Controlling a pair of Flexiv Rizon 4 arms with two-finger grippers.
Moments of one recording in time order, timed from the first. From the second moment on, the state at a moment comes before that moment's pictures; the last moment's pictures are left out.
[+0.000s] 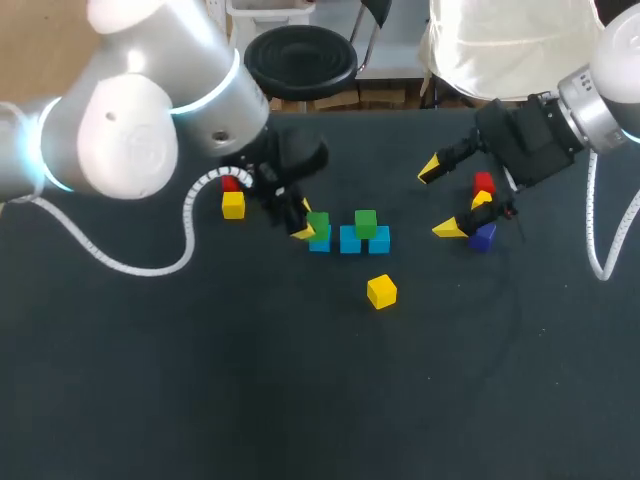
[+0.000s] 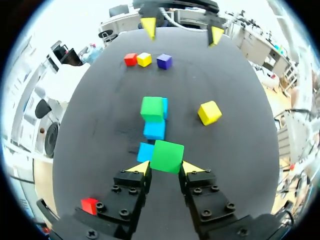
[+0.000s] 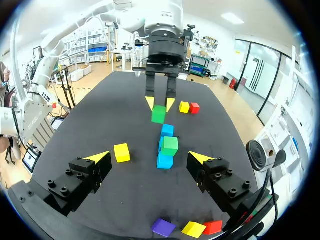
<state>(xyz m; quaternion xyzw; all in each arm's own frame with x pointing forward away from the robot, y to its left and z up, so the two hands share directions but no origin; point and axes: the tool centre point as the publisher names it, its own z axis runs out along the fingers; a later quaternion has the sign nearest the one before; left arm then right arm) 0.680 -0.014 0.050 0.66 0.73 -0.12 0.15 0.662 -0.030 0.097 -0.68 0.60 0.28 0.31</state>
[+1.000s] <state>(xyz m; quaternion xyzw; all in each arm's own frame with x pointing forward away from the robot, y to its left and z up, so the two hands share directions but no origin) 0.707 -0.032 0.029 0.66 0.73 -0.14 0.15 0.662 -0.030 0.097 -0.68 0.60 0.28 0.31</state>
